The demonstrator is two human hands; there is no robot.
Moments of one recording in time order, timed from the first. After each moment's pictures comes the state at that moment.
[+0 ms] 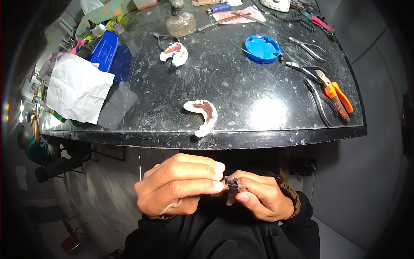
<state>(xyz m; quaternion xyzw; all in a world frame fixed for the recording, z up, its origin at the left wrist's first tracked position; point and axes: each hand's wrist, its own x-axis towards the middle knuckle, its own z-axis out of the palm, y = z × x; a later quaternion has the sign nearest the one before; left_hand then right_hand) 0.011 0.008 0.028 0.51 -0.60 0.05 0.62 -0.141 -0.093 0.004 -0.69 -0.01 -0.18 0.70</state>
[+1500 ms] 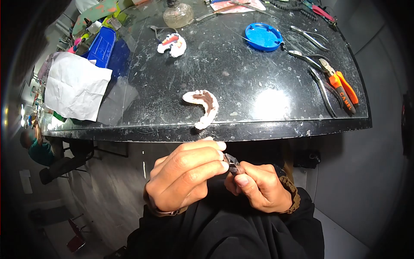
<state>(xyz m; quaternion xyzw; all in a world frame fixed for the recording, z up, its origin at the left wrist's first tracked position) 0.010 0.009 0.018 0.58 -0.62 0.09 0.53 -0.137 -0.087 -0.017 -0.71 0.04 -0.18 0.68</state>
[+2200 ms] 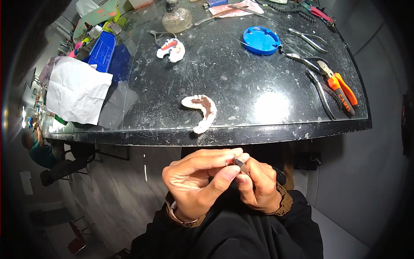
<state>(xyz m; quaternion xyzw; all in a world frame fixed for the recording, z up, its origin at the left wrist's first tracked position) -0.023 0.006 -0.002 0.47 -0.34 -0.22 0.78 -0.126 -0.082 -0.026 -0.78 0.06 -0.38 0.50</state>
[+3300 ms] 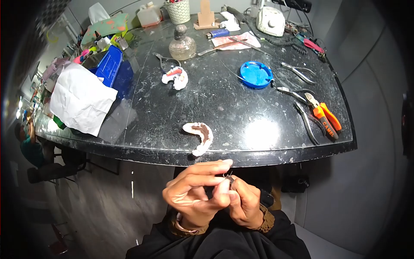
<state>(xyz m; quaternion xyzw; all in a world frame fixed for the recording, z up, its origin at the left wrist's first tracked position) -0.029 -0.010 0.002 0.52 -0.34 -0.04 0.79 -0.123 -0.073 -0.023 -0.74 0.08 -0.36 0.56</state>
